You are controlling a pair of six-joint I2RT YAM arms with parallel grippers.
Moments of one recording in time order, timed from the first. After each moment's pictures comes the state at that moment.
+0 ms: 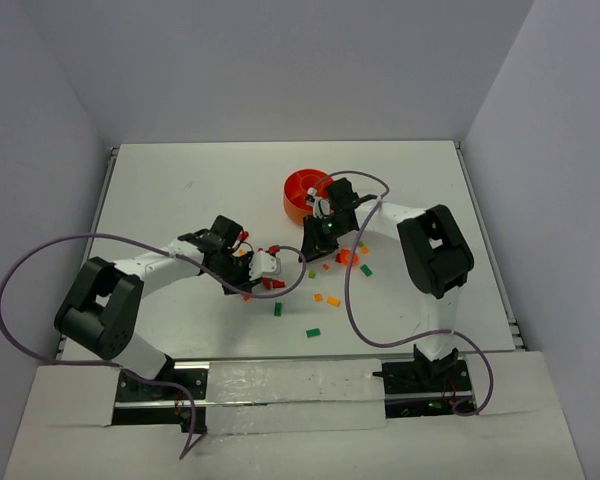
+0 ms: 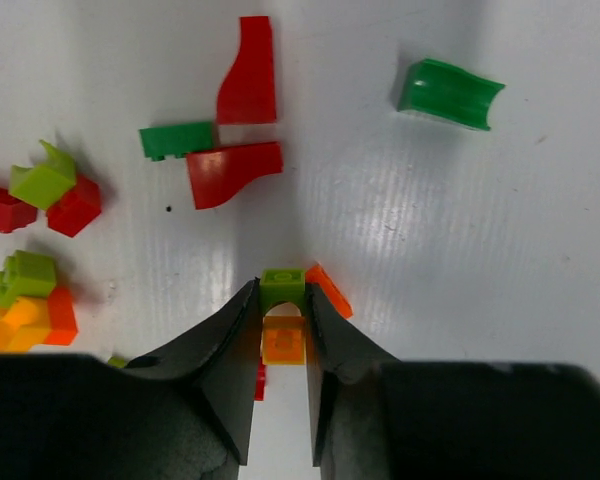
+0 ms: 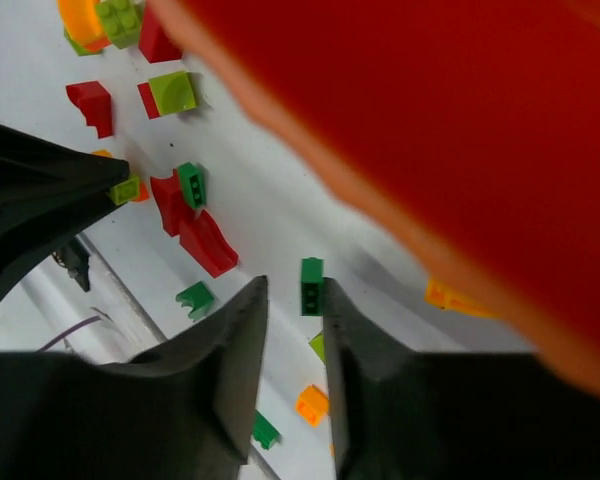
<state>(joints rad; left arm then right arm) -0.54 1.54 0.82 -0.48 0.47 0.90 0.45 1.97 1.24 -0.41 -0.66 0.28</state>
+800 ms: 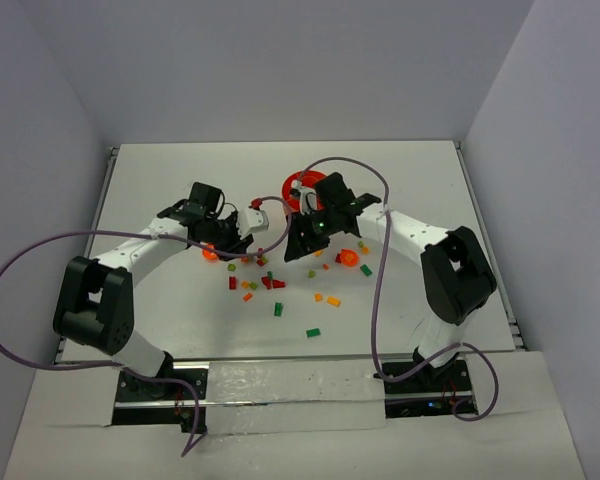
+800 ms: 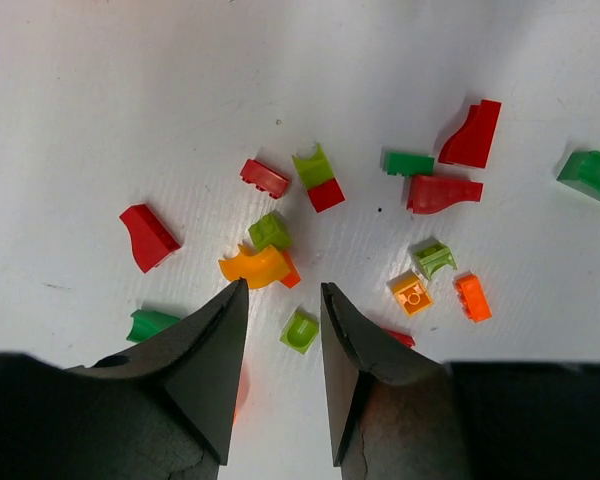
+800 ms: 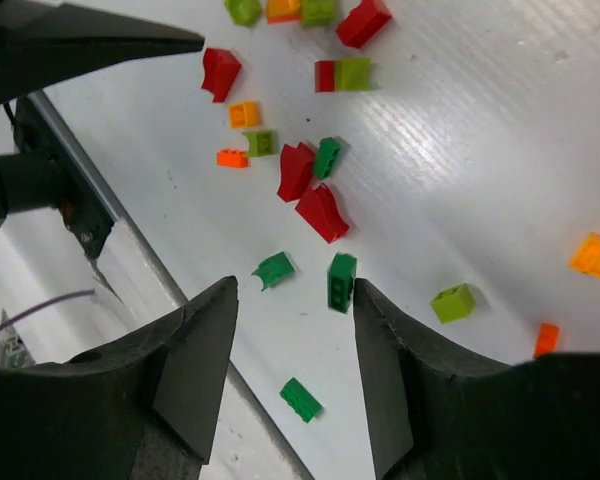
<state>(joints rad) -0.38 1.56 1.02 -0.50 0.50 0.81 0.57 1.75 1.24 -0.46 -0.59 0.24</state>
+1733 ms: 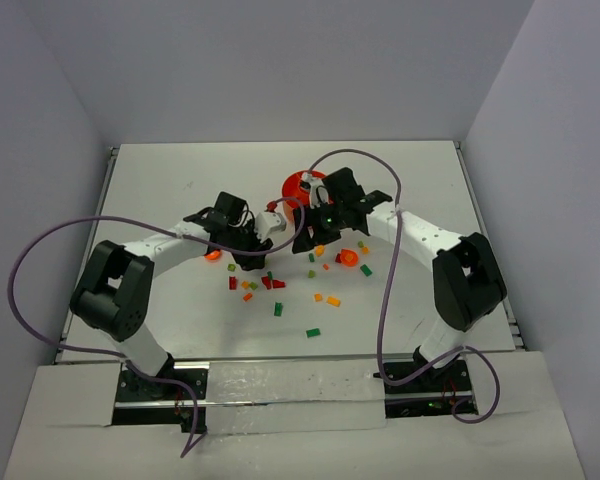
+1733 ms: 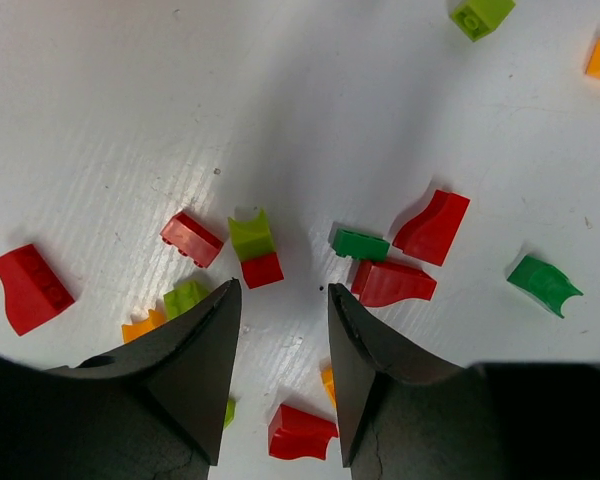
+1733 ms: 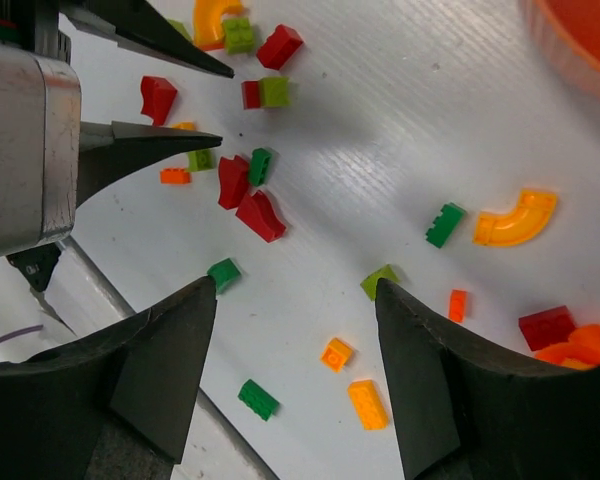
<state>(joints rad) -0.50 1.67 1.00 -0.35 0.42 0.48 0.53 1.68 1.24 -0.49 -0.45 0.19</state>
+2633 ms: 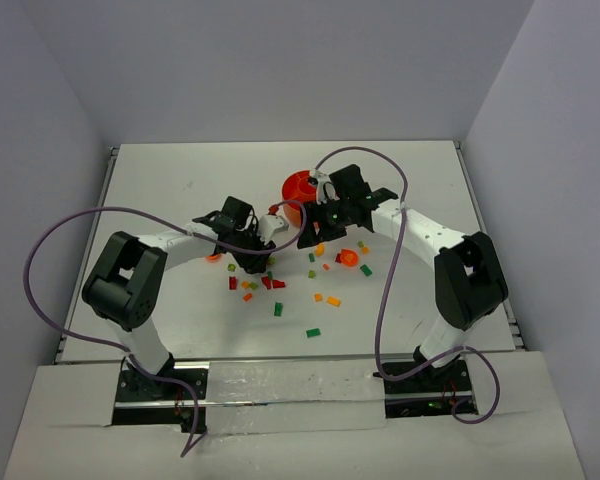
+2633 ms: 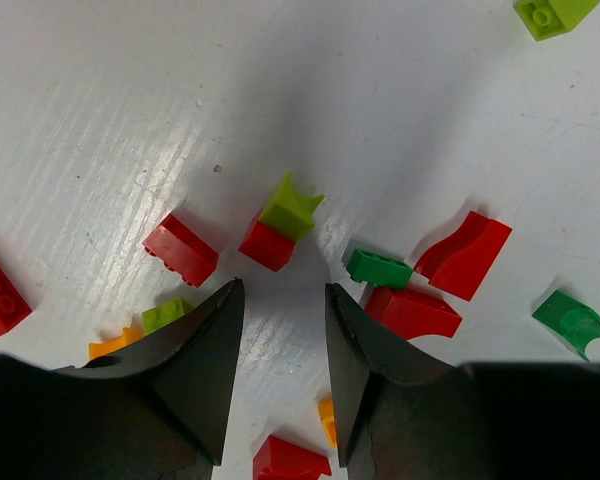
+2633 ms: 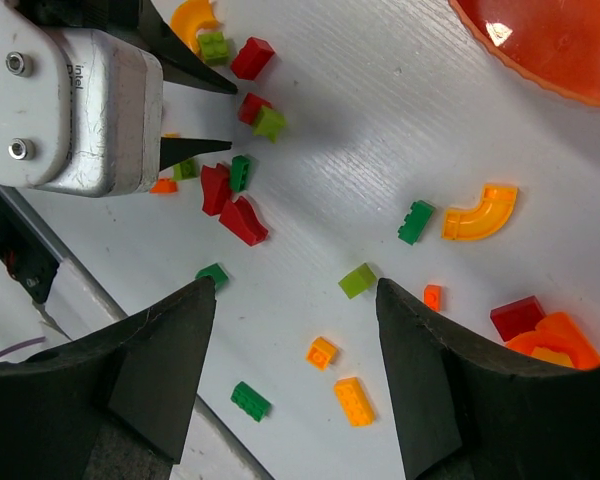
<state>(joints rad) -0.52 1.75 1.00 -0.31 0.36 0.39 0.49 1.68 1.24 -0.49 -0.46 0.19</state>
